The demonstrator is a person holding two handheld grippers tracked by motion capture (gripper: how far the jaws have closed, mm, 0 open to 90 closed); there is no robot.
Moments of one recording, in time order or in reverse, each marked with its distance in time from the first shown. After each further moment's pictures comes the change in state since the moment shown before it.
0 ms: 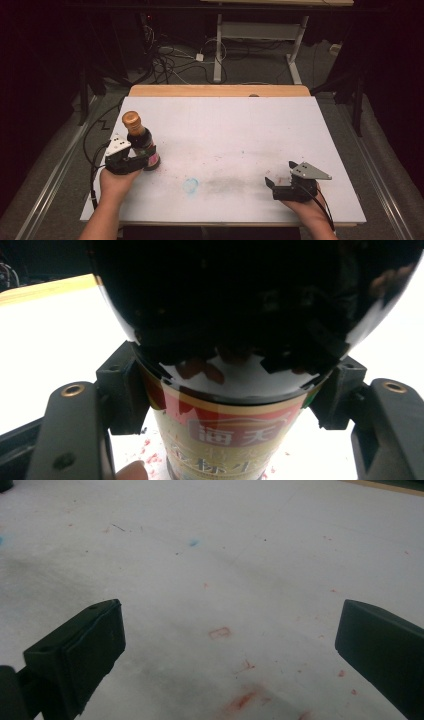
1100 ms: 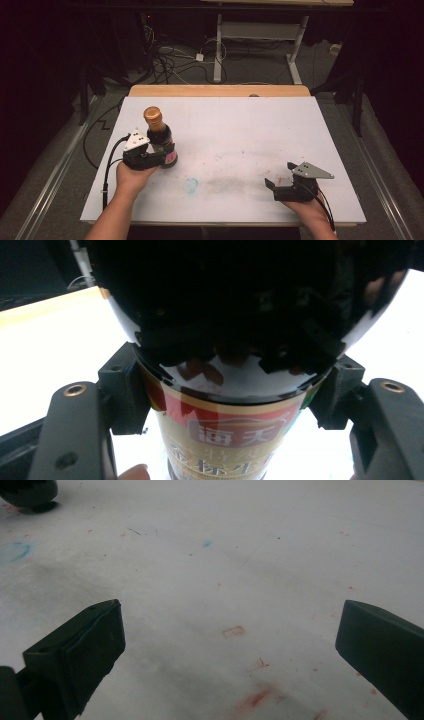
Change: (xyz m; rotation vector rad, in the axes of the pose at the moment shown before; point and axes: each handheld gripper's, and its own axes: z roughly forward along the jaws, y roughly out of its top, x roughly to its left) left arm -0.044 -0.005 0.027 0.044 -0.136 0.021; right arm -0.003 -0.001 -0.002 -0.001 0.065 0.047
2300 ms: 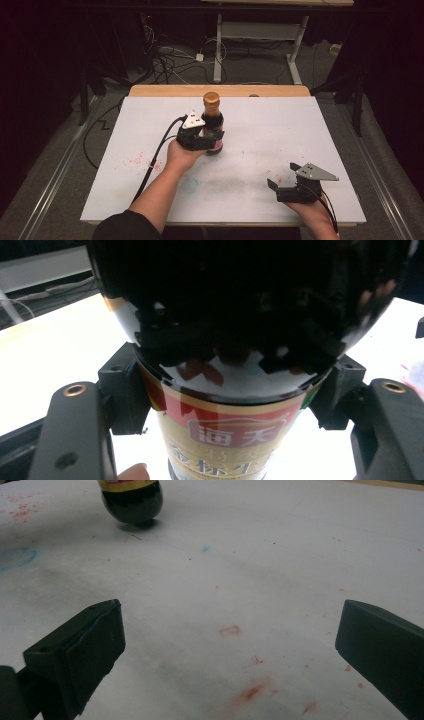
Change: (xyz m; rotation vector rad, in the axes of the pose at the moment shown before) left arm -0.070 -0.019 0.117 0.088 -0.172 0.000; right arm -0.001 -0.001 -0.009 -0.026 -0.002 0.001
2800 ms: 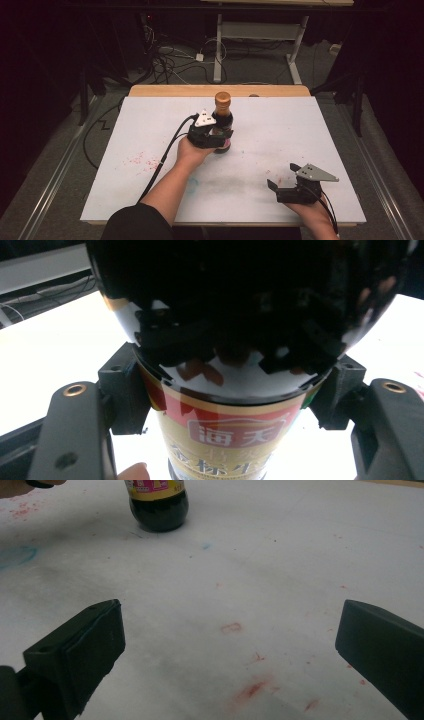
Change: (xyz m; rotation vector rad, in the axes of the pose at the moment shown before) left arm -0.002 -0.010 0.026 0.027 -0.010 0.012; right arm 0.000 -0.002 0.000 0.004 0.000 0.001
